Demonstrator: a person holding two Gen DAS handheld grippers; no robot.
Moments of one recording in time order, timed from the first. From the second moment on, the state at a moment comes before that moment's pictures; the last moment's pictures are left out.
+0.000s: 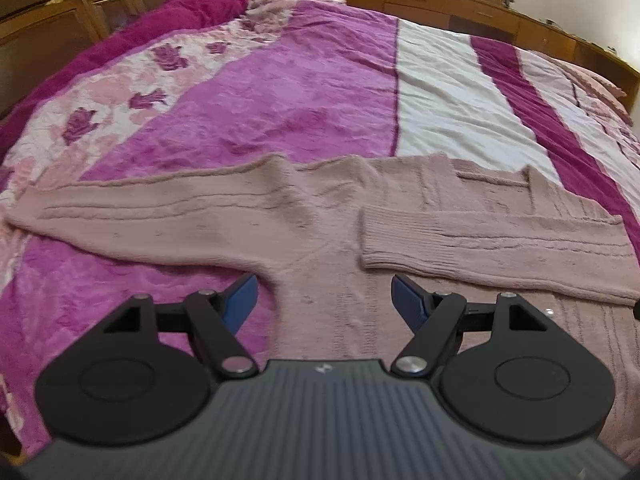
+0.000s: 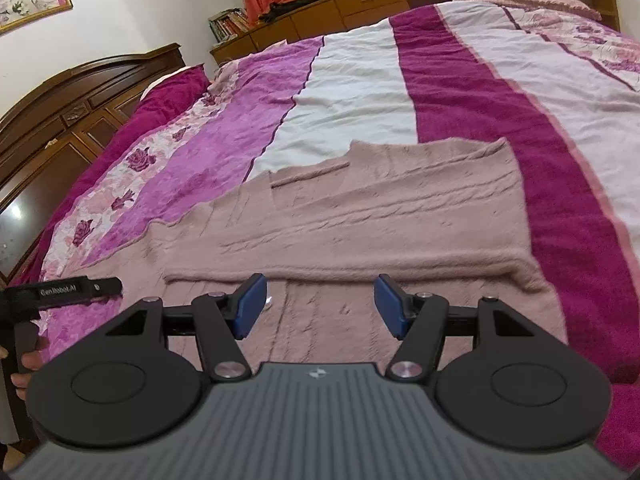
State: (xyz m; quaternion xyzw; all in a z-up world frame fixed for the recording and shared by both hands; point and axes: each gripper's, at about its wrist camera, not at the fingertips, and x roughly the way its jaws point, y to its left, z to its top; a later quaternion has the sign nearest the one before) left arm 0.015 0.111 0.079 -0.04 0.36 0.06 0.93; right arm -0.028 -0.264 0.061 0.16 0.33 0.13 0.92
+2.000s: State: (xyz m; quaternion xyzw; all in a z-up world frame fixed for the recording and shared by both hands) left arm 0.090 0.318 0.010 -0.25 0.27 0.23 0.90; right arm -0.027 -0.232 0.015 0.15 0.35 0.05 0.92
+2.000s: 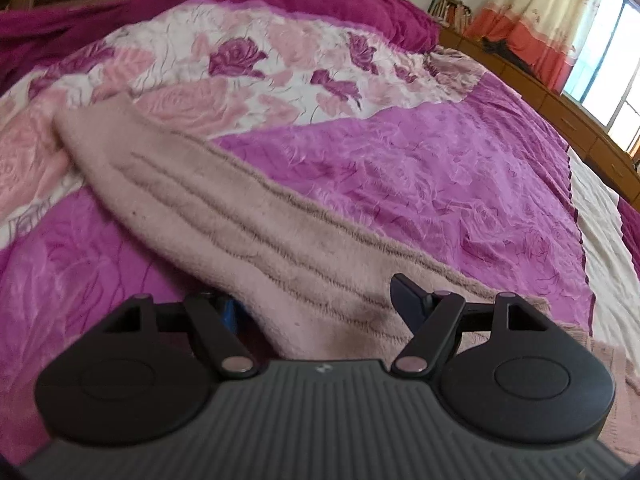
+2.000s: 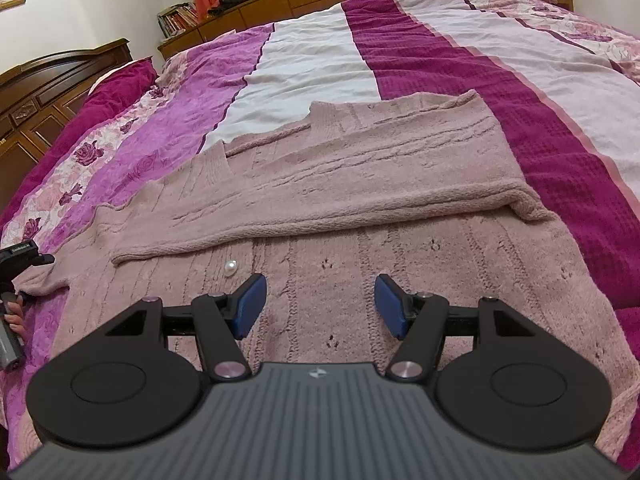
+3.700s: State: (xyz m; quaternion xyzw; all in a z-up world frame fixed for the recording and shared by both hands) left arm 0.066 0.064 0.070 -0.17 0.21 -0.08 0.96; right arm -0.039 -0.259 0.007 0.21 0.33 0.04 0.92
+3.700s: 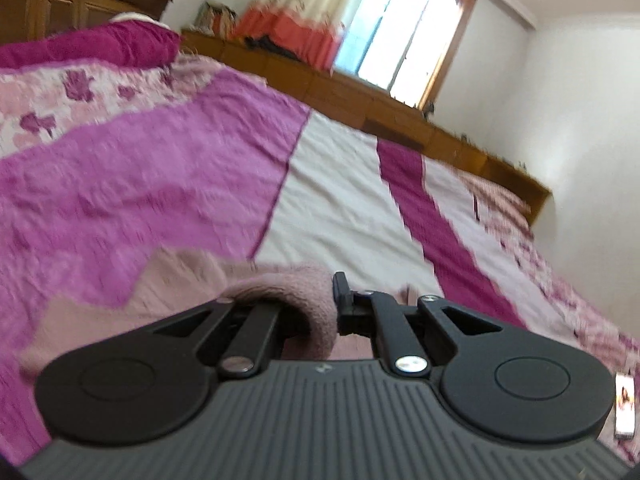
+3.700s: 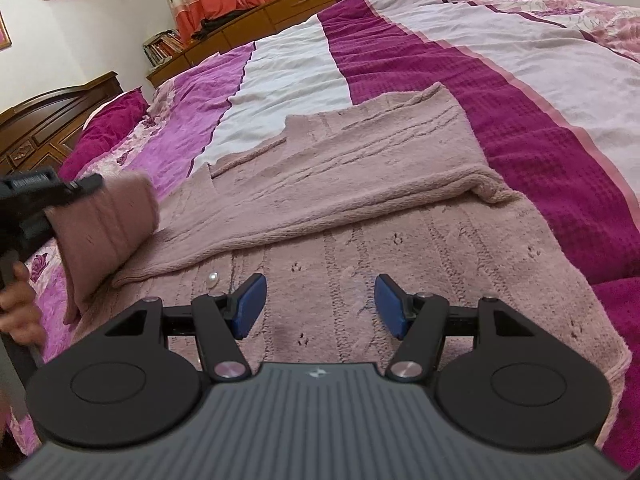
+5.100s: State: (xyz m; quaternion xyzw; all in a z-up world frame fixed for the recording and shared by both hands) left arm 0.013 0.078 0.057 -0.07 0.36 -0.09 0.92; right arm -0.034 -0.255 0.012 0.21 0.34 0.07 0.91
